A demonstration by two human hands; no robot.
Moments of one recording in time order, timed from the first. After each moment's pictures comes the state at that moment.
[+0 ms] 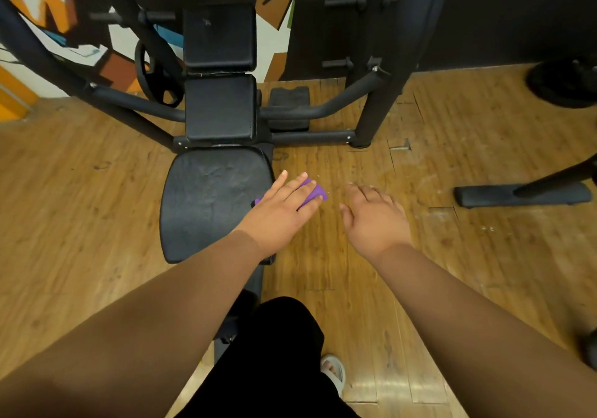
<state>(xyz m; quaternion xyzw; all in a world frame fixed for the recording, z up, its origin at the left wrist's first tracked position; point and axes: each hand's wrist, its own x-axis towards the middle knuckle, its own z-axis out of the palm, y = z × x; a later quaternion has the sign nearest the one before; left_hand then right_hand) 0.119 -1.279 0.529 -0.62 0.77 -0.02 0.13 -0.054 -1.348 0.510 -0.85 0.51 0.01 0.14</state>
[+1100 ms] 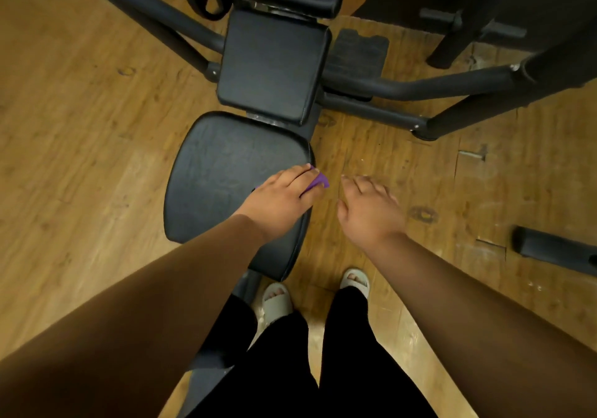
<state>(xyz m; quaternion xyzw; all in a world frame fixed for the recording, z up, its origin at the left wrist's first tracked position) 0.274 -1.390 0.430 -0.71 0.70 0.04 0.01 0.128 -1.501 0.424 -0.91 0.36 0.14 0.15</state>
